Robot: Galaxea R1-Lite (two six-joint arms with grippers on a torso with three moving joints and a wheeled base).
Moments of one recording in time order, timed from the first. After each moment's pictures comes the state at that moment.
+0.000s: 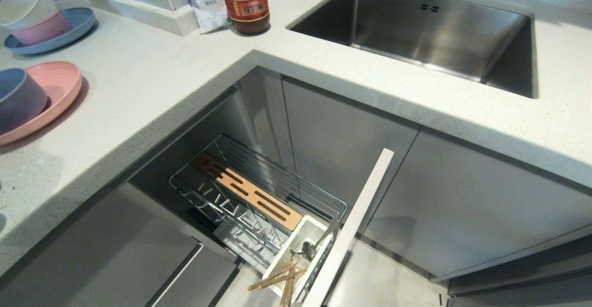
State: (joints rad) left arm 0.64 1.32 -1.49 0.79 -0.20 -0.19; right arm 0.01 0.00 0.00 0.00 0.00 0.02
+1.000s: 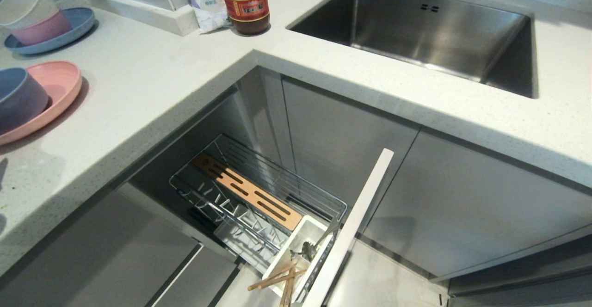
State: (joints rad) left arm 0.63 1.32 -1.49 0.79 -0.20 -0.18; right arm 0.01 0.00 0.00 0.00 0.00 0.02
